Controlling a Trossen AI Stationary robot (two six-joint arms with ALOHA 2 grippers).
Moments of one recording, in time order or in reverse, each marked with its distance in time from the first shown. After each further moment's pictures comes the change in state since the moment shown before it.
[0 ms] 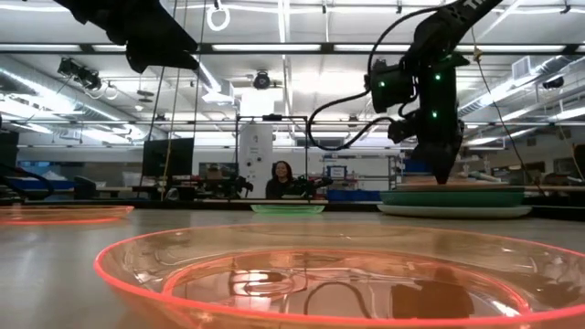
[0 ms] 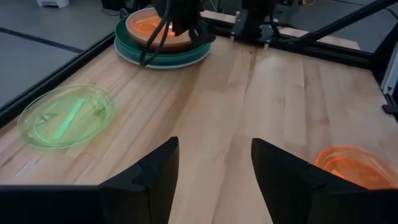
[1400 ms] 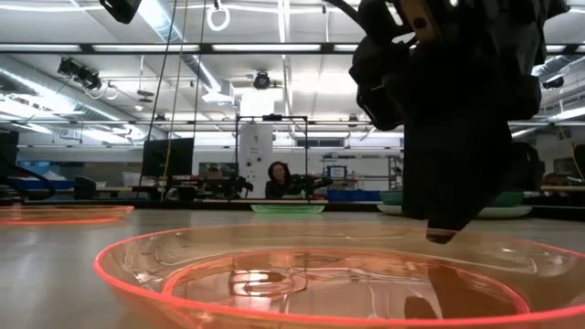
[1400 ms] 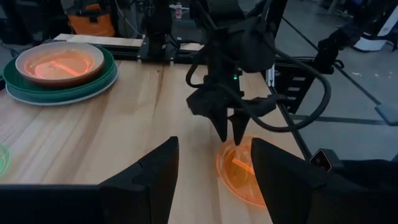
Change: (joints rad) left arm -0.306 -0.005 0.061 0.064 0.007 0.064; right arm 0.871 0.332 0.142 0.721 -0.476 1.032
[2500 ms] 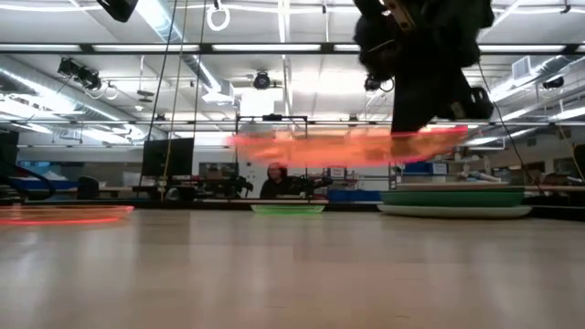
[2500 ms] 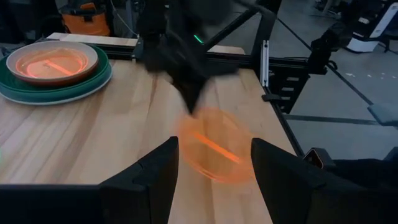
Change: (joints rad) left arm -0.019 0.000 0.000 0.003 0.000 -0.012; right arm -0.151 -0.237 0.000 -0.271 0.031 -0.125
